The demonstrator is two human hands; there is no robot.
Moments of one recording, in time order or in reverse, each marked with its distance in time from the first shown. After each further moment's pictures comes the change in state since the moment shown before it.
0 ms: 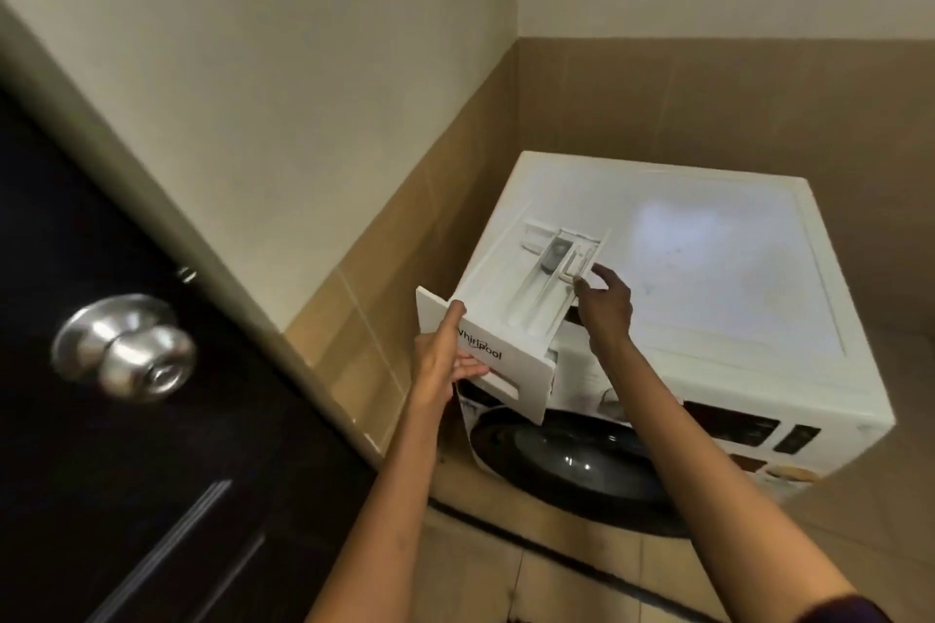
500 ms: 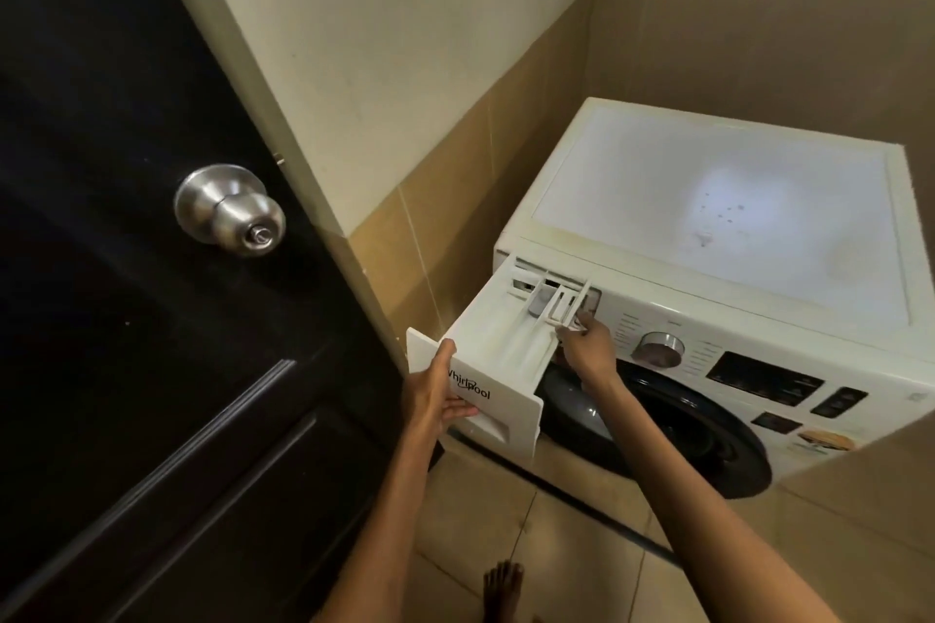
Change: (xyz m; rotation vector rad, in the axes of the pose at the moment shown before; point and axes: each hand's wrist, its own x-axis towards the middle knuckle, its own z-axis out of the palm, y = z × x) left_hand -0.073 -0.100 -0.081 -0.047 0.208 -0.180; right_hand -0.106 0.086 0.015 -0.179 -0.284 0.092
